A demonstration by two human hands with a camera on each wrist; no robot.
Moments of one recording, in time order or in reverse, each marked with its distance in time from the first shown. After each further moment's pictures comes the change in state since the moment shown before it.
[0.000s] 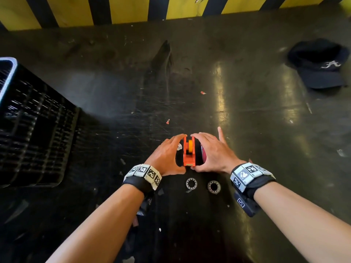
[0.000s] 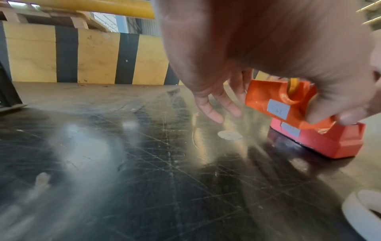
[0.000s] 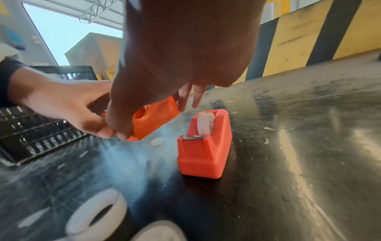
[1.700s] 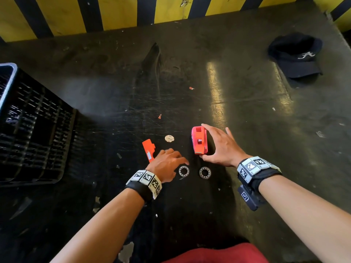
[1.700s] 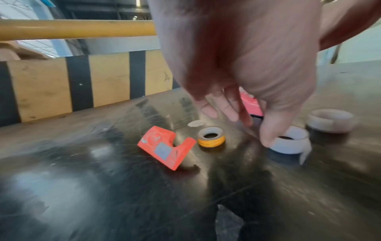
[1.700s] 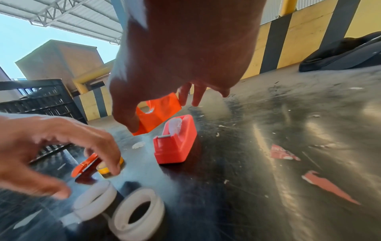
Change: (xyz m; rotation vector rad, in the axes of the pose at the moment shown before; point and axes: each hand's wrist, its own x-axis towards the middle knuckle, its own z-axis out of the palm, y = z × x) left_hand -0.032 0.019 0.044 0.479 -0.194 0.188; right_hand -0.061 0.026 -0.013 0.142 0.077 0.147
